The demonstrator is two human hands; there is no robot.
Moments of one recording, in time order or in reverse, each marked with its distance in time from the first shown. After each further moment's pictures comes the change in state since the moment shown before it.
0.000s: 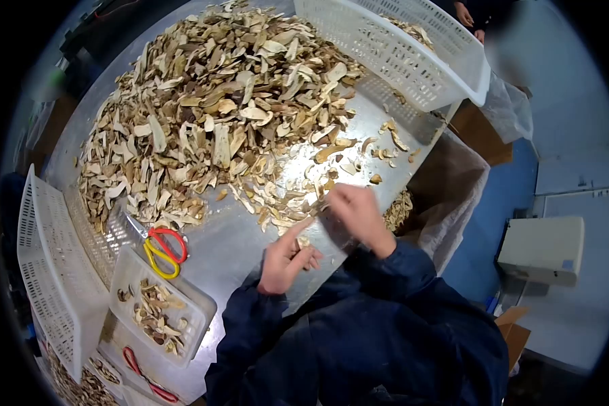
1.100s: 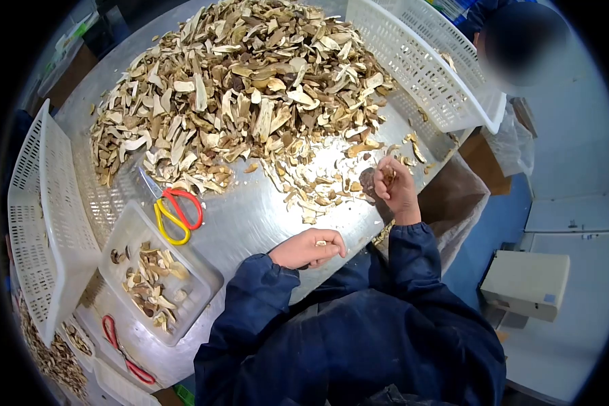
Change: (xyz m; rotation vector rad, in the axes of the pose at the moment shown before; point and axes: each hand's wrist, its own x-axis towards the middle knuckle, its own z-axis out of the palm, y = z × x) left_hand 0.001 0.002 -0.030 -0.123 -0.555 -0.268; right_hand 0.029 0.041 -0.019 1.147 -0.016 0.341
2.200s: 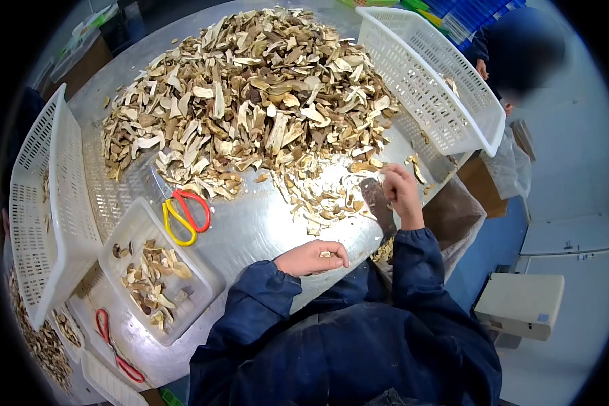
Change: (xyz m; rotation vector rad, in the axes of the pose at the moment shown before) left_hand -0.002 0.004 0.003 0.105 -0.007 0.077; right_hand 0.033 -0.017 -0.024 -0.518 -0.026 -0.073
